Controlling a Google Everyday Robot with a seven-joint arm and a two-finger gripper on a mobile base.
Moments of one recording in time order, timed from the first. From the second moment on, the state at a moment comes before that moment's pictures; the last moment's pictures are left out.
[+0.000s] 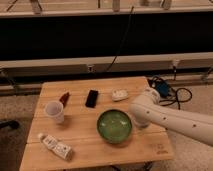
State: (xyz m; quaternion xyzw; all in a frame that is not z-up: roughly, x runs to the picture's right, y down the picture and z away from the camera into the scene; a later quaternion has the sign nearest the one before) arm 0.176 0.207 0.747 -0.29 0.03 -0.06 0.95
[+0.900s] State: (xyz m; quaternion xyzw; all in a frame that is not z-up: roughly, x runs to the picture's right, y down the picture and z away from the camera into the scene) arm 0.130 0.197 0.783 -0.31 0.02 -0.09 0.95
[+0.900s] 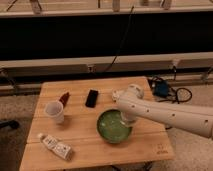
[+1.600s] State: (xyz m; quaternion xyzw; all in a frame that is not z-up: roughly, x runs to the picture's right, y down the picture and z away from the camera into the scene) arm 0.084 0.193 0.790 -0.31 0.01 -0.14 0.94
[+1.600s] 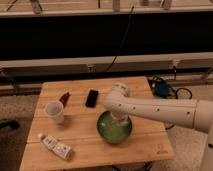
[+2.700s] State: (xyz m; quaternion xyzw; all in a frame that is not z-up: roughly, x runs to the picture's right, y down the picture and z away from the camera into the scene) arm 0.046 0.173 0.811 -0.31 0.00 -0.22 0.93
